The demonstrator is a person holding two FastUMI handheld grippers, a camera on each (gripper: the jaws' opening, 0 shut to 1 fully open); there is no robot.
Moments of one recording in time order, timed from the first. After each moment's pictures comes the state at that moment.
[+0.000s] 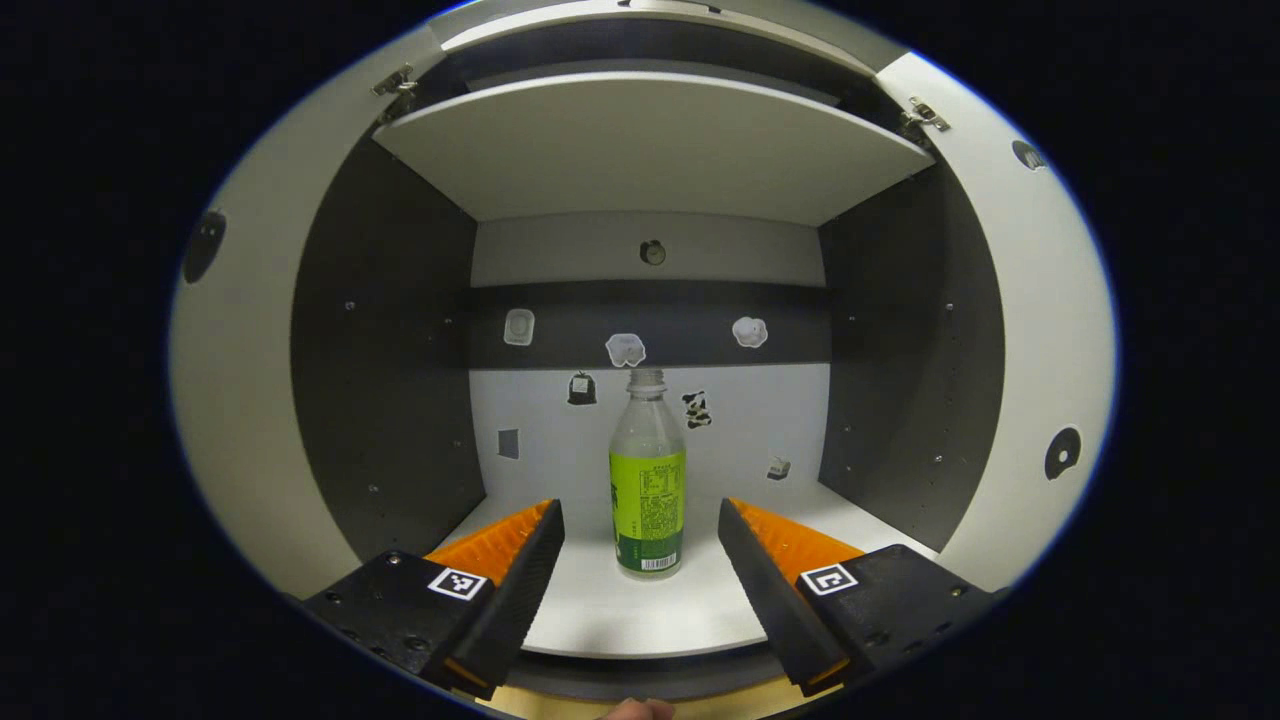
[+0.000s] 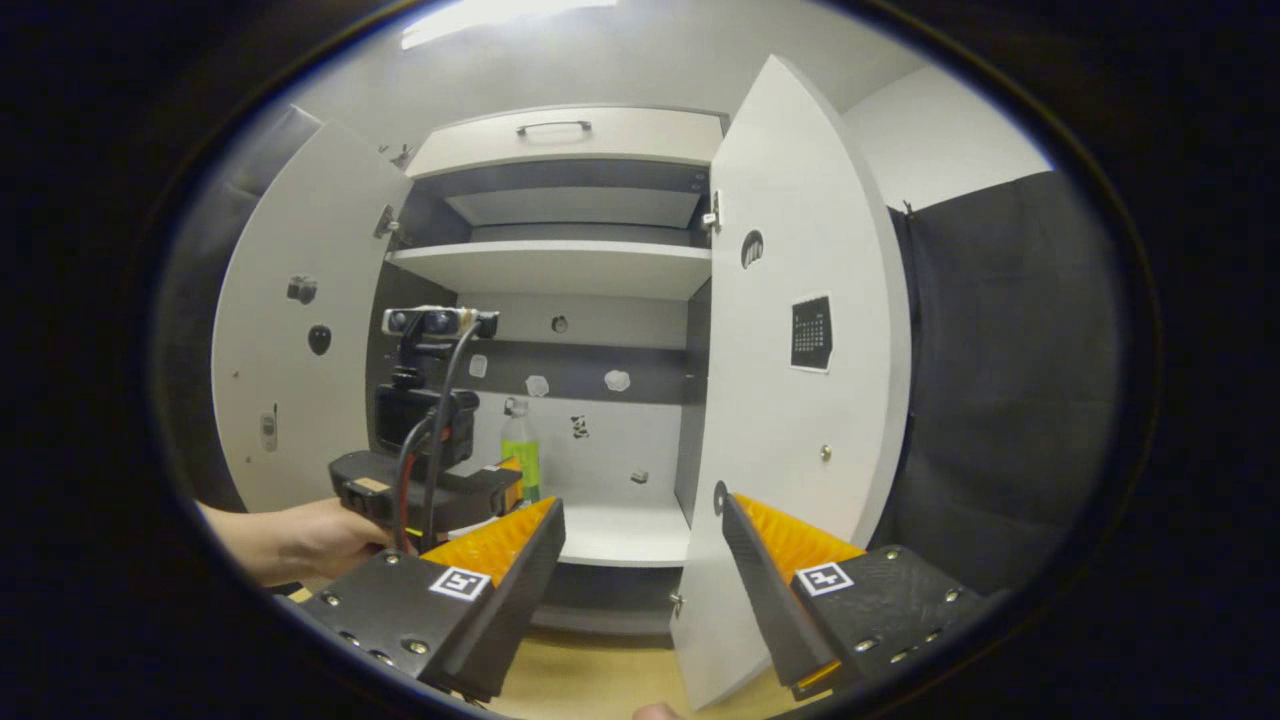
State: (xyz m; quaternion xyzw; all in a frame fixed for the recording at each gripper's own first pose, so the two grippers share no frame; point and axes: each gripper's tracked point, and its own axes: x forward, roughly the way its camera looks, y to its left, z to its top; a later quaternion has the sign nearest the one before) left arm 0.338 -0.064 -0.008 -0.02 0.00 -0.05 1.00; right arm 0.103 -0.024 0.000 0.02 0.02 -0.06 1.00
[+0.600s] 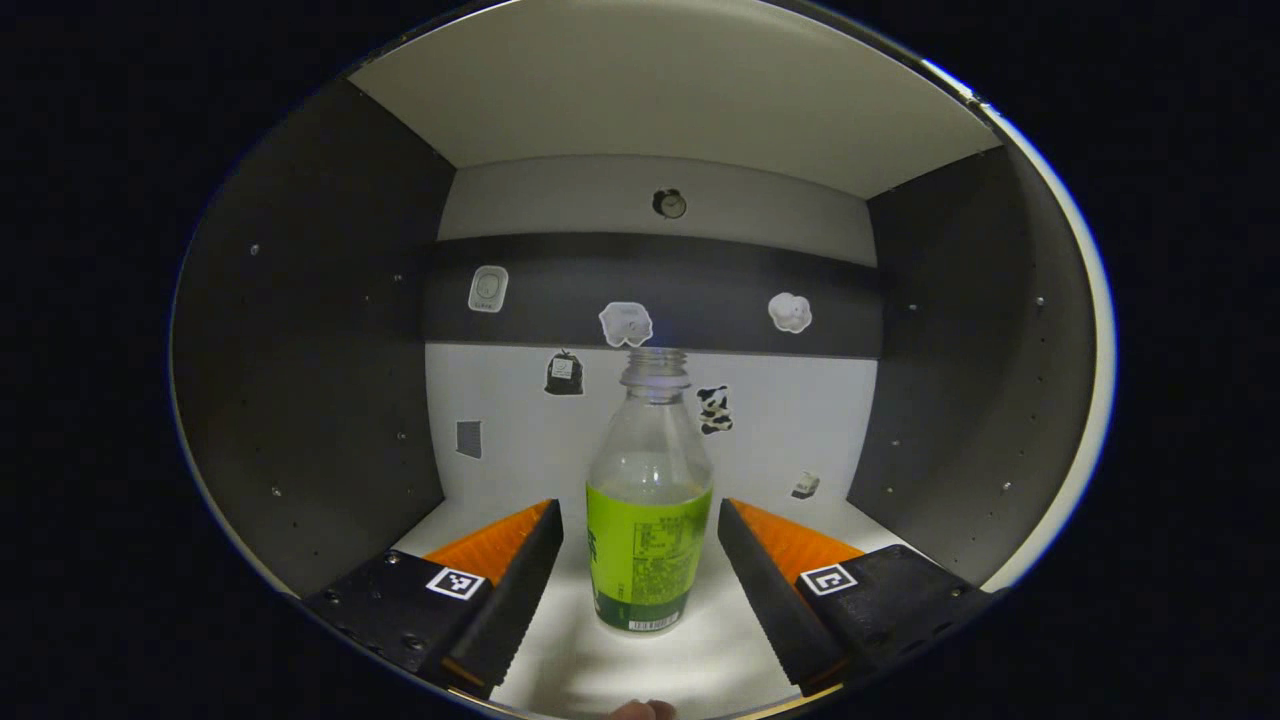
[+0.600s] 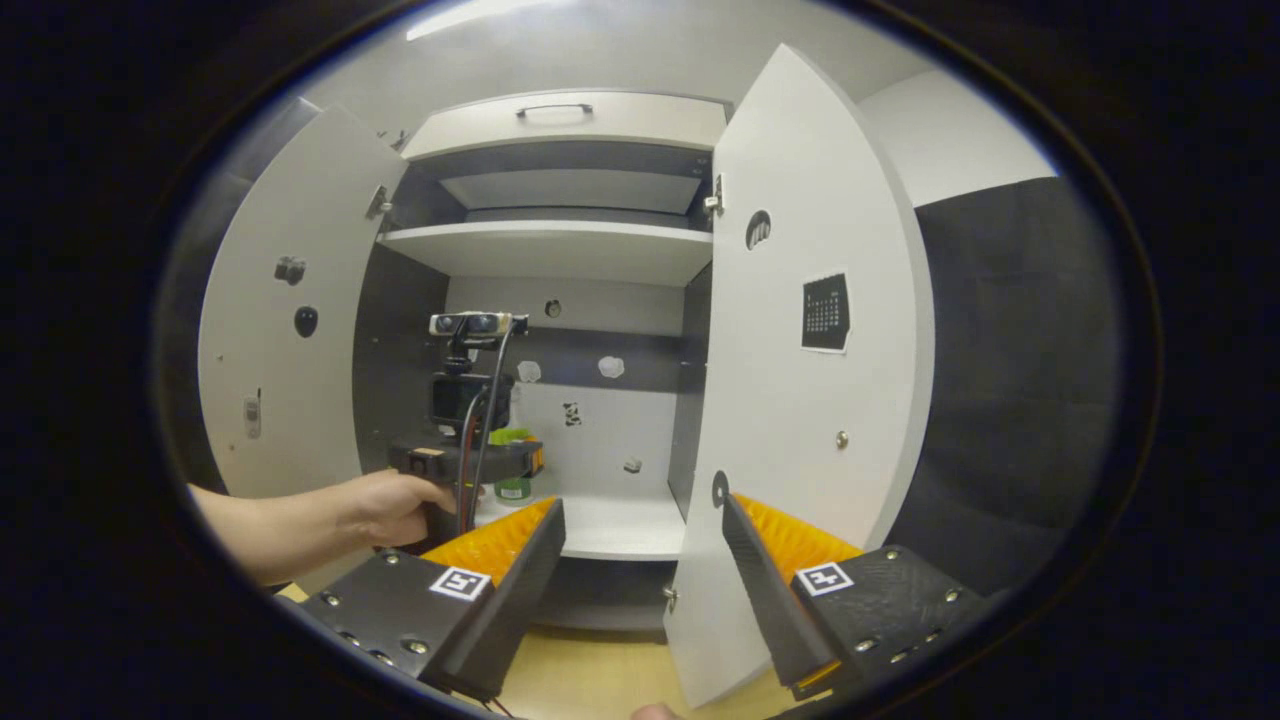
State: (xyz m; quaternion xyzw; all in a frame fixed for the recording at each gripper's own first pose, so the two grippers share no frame) left arm 0.430 -0.066 -0.023 -0.06 0.03 -0.04 1.00; right arm 0.108 -0.024 -0.011 0.01 0.04 -0.07 1.00
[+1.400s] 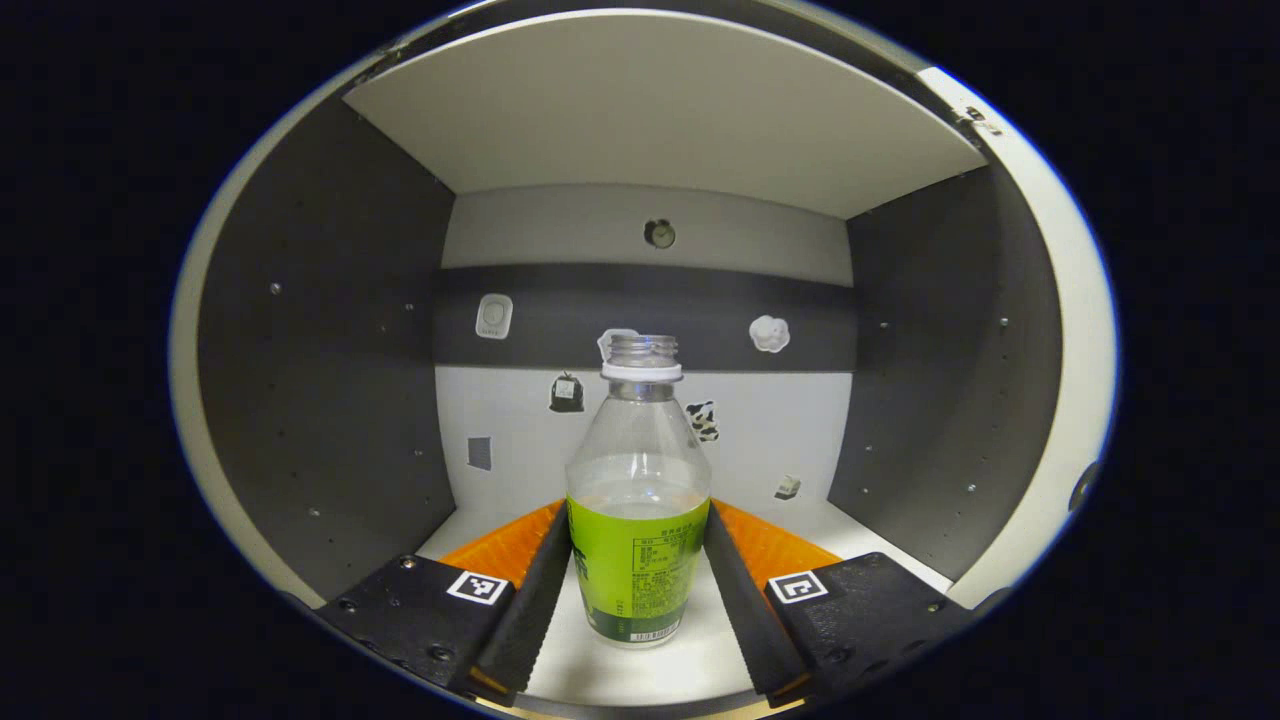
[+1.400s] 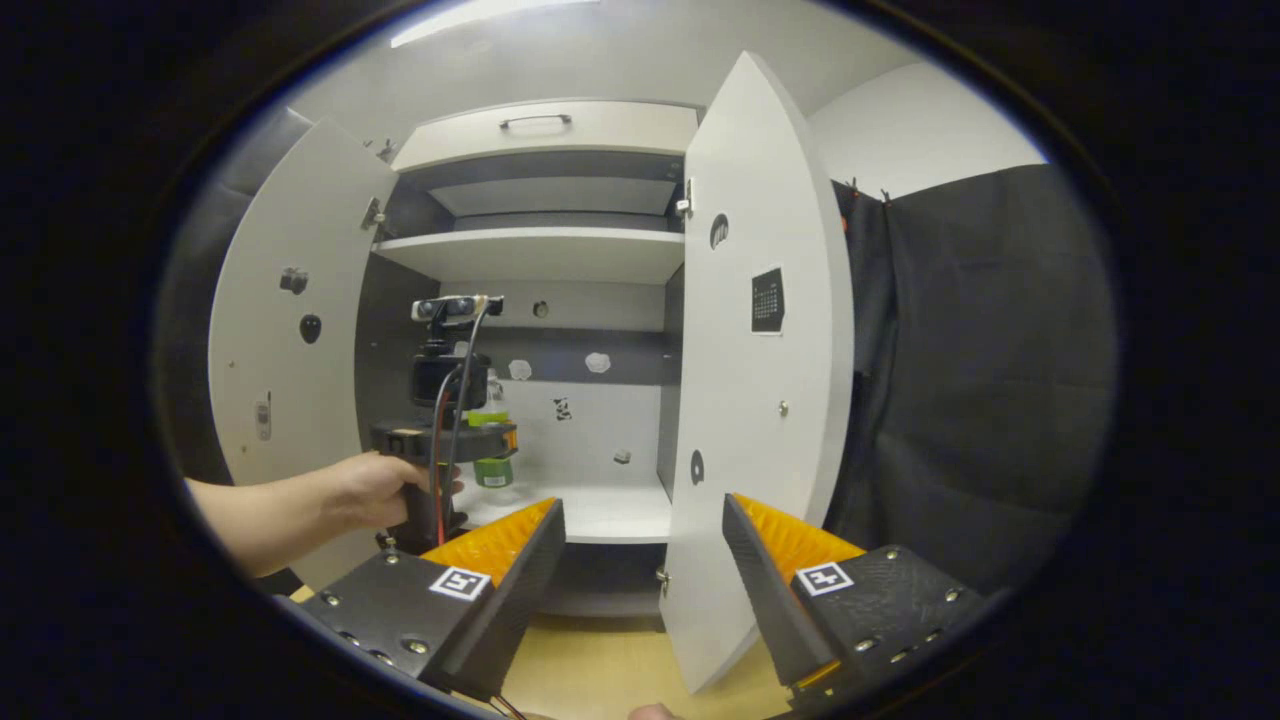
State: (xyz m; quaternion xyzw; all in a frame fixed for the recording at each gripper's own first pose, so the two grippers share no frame) left arm 0.371 -0.063 0.006 -0.04 0.00 -0.06 1.00; right arm 0.064 -0.035 -0.013 0.03 0.04 -0.08 1.00
